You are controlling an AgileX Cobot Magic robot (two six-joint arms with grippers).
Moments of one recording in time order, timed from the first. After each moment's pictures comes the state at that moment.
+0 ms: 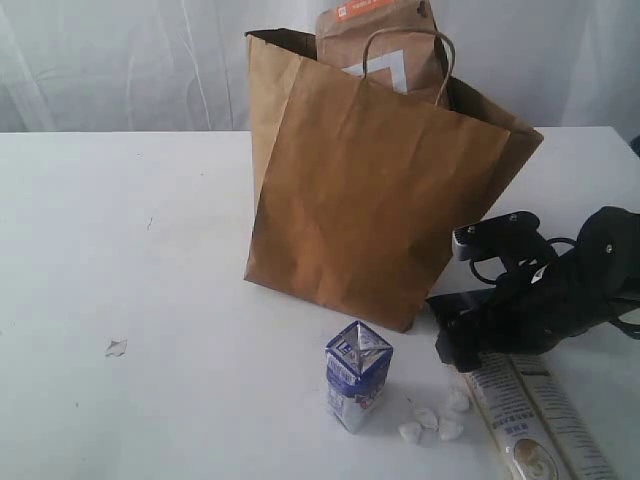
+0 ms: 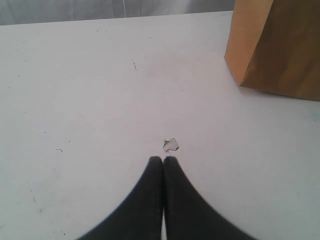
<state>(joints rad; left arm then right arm) 0.00 0.00 0.02 -0.70 0.44 0.68 0.26 1.68 -0.71 0.32 0.25 -0.39</state>
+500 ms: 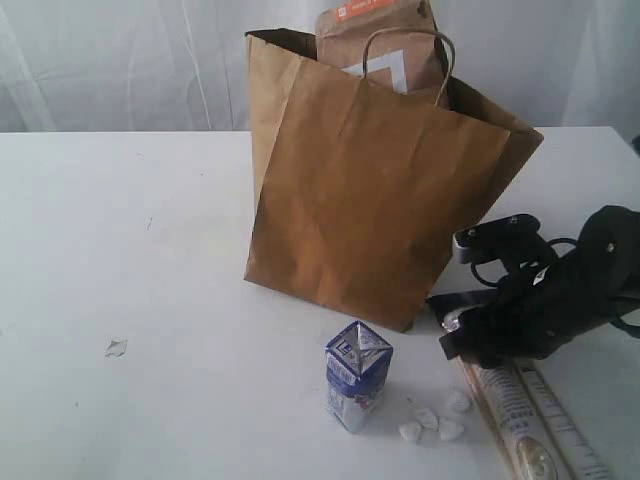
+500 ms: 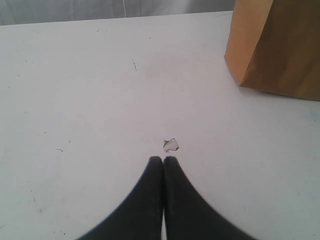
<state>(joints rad) 0.00 0.00 0.02 -0.70 0.44 0.68 0.26 1.68 -0.71 0.31 0.29 -0.39</state>
